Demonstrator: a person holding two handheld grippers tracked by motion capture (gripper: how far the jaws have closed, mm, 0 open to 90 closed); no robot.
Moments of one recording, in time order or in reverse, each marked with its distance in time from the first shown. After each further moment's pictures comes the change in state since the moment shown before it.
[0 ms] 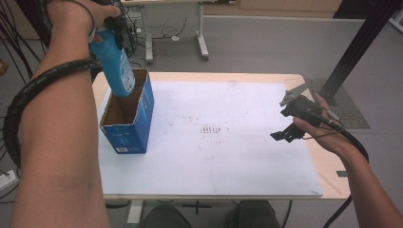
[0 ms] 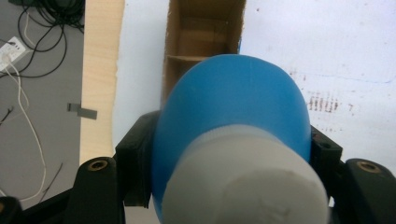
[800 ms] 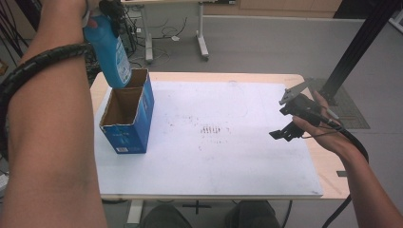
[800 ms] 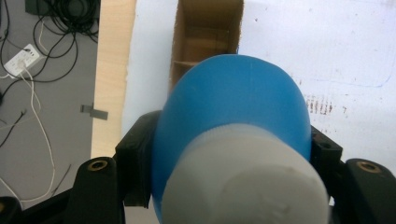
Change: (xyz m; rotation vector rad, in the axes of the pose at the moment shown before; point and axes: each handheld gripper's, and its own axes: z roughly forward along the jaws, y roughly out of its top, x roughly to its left) left arm -0.006 -0.001 -0.039 -0.031 0.018 0.002; right arm 0.002 0.005 -0.002 -0.014 0.000 -0.006
